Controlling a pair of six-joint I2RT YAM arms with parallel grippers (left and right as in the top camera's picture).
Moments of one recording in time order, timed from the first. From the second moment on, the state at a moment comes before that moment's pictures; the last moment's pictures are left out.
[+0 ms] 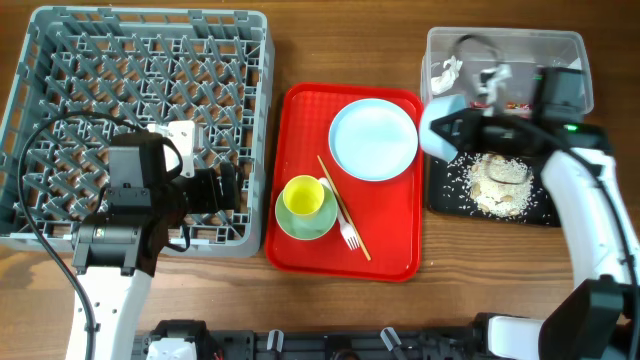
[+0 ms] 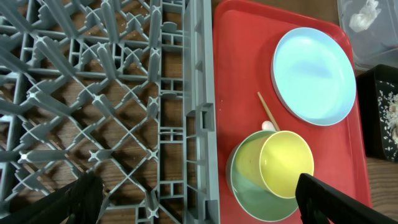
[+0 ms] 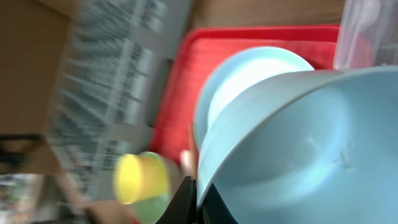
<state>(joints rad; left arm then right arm) -0.05 1.01 0.94 -0.84 0.23 -0.14 -0.10 1.50 1.11 -0.67 -0.79 0.03</state>
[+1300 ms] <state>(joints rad) -0.05 1.01 0.94 -0.84 0.23 -0.14 0.45 1.77 1.17 -0.53 -0.18 0.03</state>
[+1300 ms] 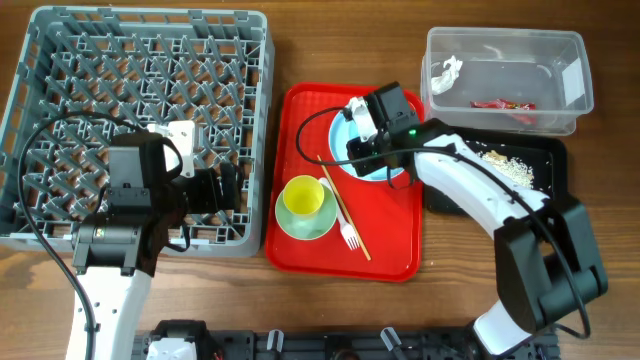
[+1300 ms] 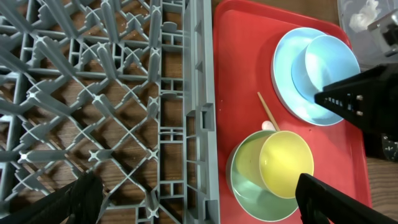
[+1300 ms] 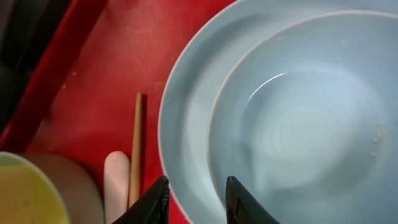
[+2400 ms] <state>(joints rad) -0.05 1.01 0.94 -0.84 0.23 -0.14 0.65 1.86 1.31 -0.82 -0.28 0.30</state>
